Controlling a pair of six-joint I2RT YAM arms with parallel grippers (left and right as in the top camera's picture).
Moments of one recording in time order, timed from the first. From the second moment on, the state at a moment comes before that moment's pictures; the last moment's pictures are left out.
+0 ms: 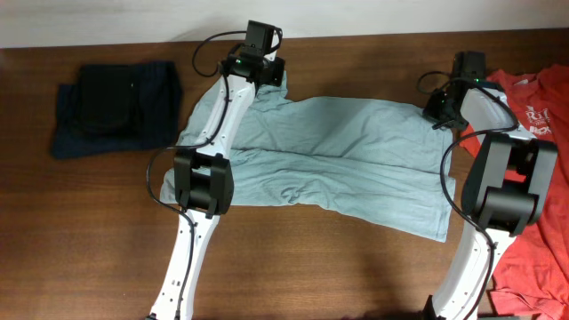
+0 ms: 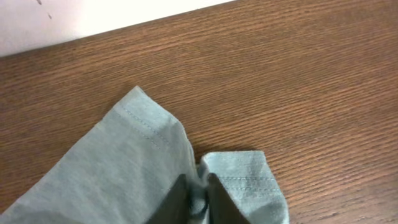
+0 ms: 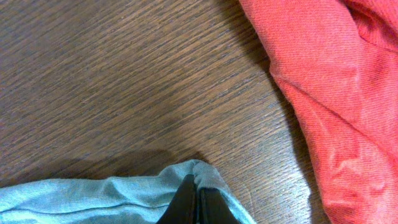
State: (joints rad) left arm -0.32 2.87 2.78 -0.77 -0.02 -0.04; right arm -0.23 2.27 1.70 -0.62 0.05 0.29
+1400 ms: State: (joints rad) left arm -0.30 2.87 2.78 -0.76 -0.02 -0.04; right arm -0.23 2.27 1.70 -0.62 0.05 0.29
